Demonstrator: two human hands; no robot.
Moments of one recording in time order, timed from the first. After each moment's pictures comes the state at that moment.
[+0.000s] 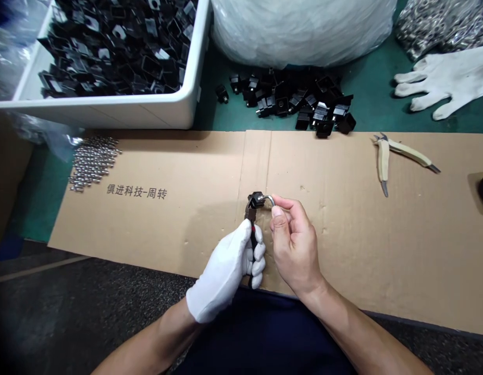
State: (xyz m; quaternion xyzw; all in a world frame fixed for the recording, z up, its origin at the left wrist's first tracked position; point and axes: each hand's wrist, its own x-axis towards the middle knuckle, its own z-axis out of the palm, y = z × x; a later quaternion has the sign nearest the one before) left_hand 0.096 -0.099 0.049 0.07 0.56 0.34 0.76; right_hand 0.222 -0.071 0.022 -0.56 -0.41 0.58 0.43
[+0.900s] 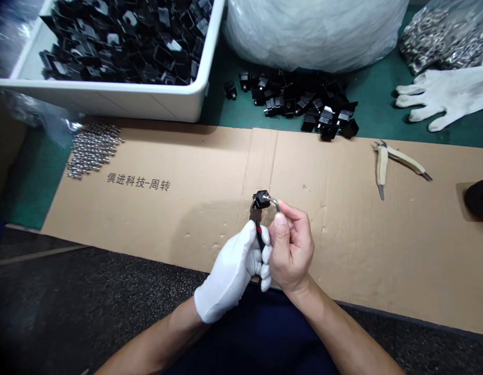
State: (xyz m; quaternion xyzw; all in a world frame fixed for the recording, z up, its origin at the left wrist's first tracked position) left_hand 0.106 -0.112 0.048 0.07 0.48 0.41 0.77; right_hand 0.202 -0.090 0.011 -0.52 -0.43 0.48 0.56
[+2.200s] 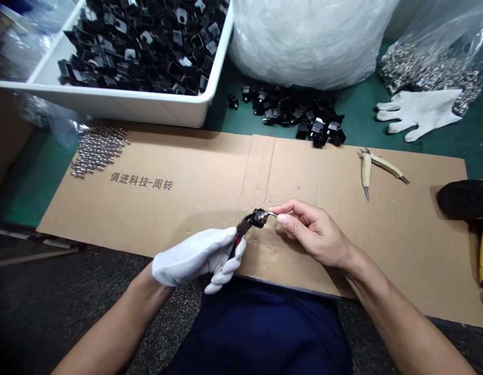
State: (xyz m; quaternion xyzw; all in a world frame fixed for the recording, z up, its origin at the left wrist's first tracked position) left_hand 0.017 -0.096 0.062 0.16 0.36 0.17 0.90; right_hand 0.287 -0.033 0.046 -0.40 -0.53 0.70 0.26
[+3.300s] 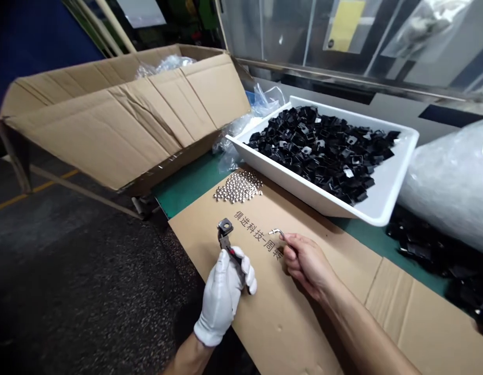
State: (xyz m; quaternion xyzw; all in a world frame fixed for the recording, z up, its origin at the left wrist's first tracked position) left_hand -0.091 -0.137 0.029 0.00 0.44 0.79 0.43; right_hand 0.007 0.034 0.034 -0.42 -0.39 0.81 0.08
